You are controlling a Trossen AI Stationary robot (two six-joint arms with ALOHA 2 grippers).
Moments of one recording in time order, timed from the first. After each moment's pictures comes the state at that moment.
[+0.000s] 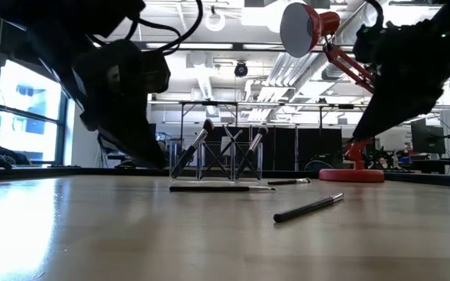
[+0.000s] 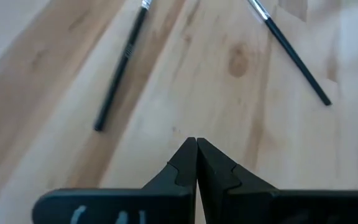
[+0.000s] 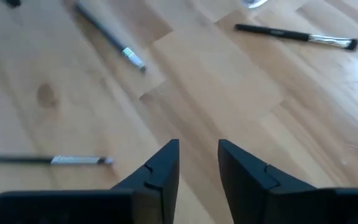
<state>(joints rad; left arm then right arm) -0.31 1.61 0.68 0.15 -0.20 -0.66 0.48 1.36 0.67 -0.44 0.62 1.00</state>
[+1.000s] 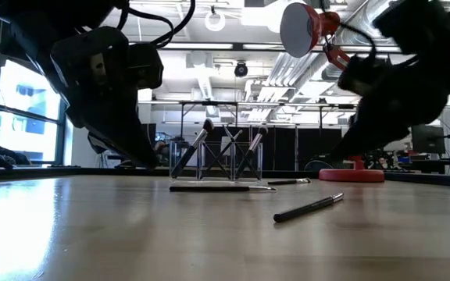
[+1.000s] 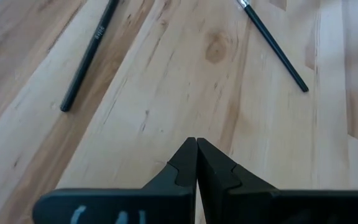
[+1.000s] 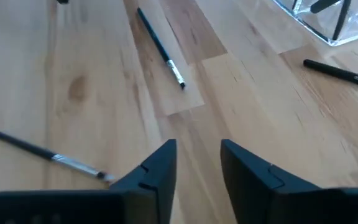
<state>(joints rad) -0.37 1.60 0.68 0.16 -0.21 -0.71 0.29 1.38 0.37 0.31 0.39 0.47</state>
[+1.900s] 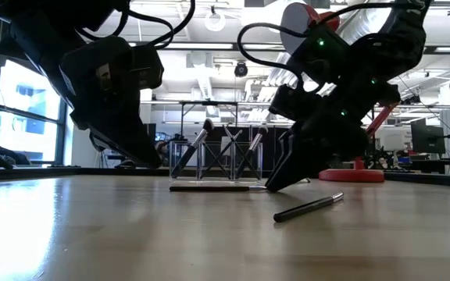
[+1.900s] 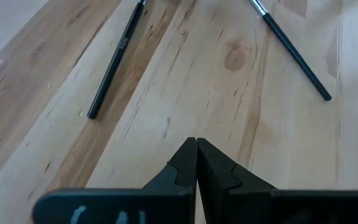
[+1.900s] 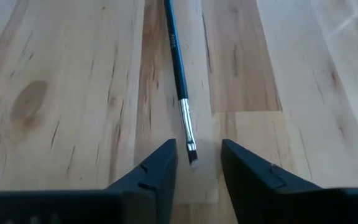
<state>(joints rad) -0.37 1.60 0.68 0.14 -0.28 -0.70 0.05 1.81 0.68 0.30 0.05 0.05</state>
